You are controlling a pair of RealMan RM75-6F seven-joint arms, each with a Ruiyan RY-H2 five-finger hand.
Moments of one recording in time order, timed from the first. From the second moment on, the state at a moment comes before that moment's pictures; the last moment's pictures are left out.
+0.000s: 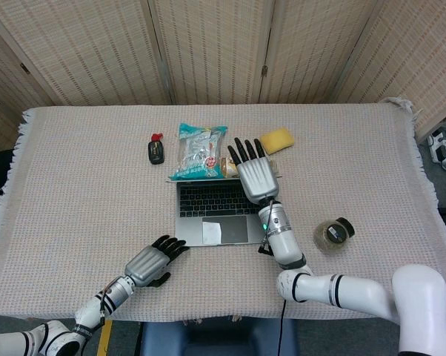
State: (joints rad) left arm -0.63 -1.53 0.05 -1.48 1.46 0.89 0.17; right arm 0.97 -1.69 0.40 -1.43 -0.75 1.10 -0.93
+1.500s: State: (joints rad) left arm -0.63 -1.50 0.05 -1.53 1.44 0.90 0.19; right arm 1.10 -1.60 0.49 -1.21 -0.52 1.01 -0.83
